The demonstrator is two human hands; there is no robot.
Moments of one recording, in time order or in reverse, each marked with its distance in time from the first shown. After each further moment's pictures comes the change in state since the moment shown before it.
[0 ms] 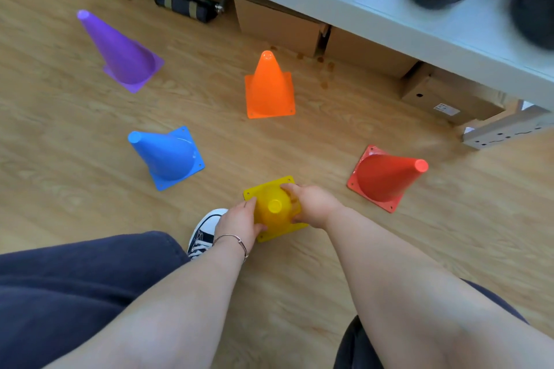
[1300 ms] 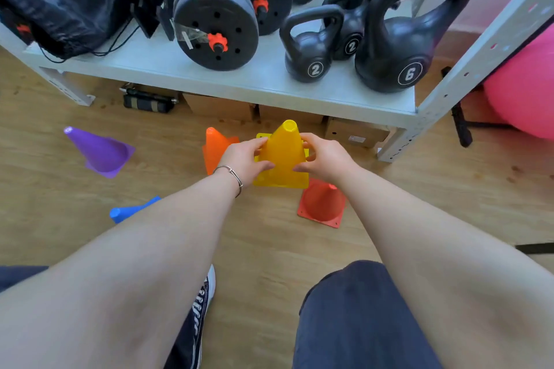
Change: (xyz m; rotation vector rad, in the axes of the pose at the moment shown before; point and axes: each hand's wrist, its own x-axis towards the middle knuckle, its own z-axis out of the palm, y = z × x) left_hand -0.022 0.187 -0.192 -0.223 0.272 0.472; right_hand -0.138 0.073 -0.164 0.424 0.649 0.147
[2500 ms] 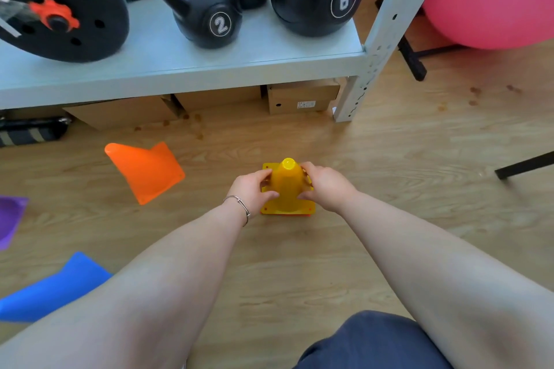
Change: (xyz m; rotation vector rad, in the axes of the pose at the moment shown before) left_hand 0.070 -0.036 0.196 0.074 -0.360 0.103; right_hand -0.016 0.162 0.080 -0.135 -0.055 0.277
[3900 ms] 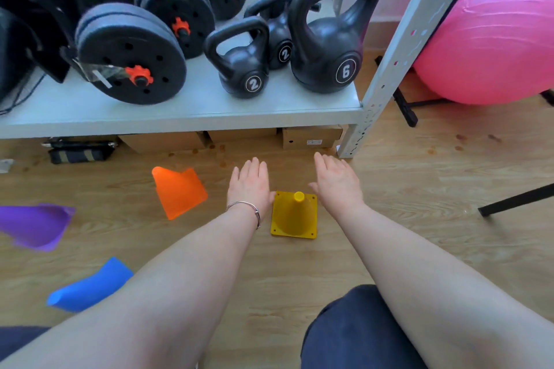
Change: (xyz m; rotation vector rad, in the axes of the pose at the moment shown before) left_hand -0.054 0.069 -0.083 0.654 0.280 0.019; right_hand -0.039 -0.055 -0.076 -0.348 0.419 -0.041
